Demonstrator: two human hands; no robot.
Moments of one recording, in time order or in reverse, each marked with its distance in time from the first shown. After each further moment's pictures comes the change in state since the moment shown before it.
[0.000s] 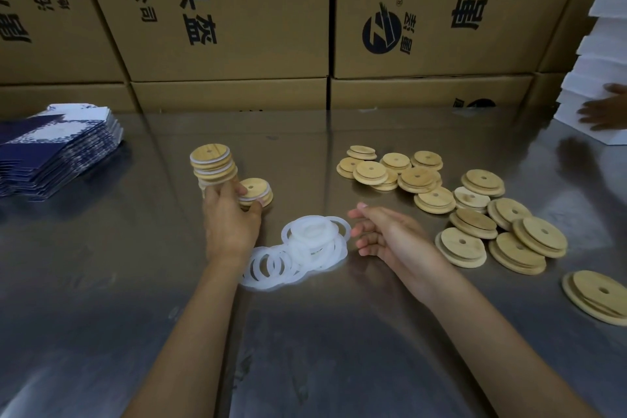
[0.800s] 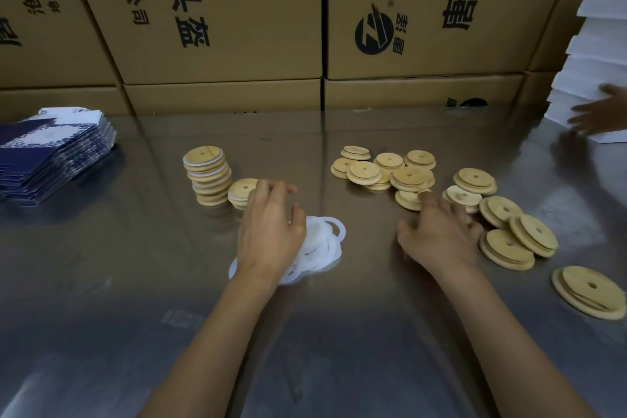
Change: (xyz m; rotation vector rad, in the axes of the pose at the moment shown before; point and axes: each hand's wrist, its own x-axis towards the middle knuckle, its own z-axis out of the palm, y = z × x) left_hand -0.044 0.047 0.011 0.047 -0.081 0.337; right_hand 0.009 -0.008 -0.047 -1.364 0.502 -0.073
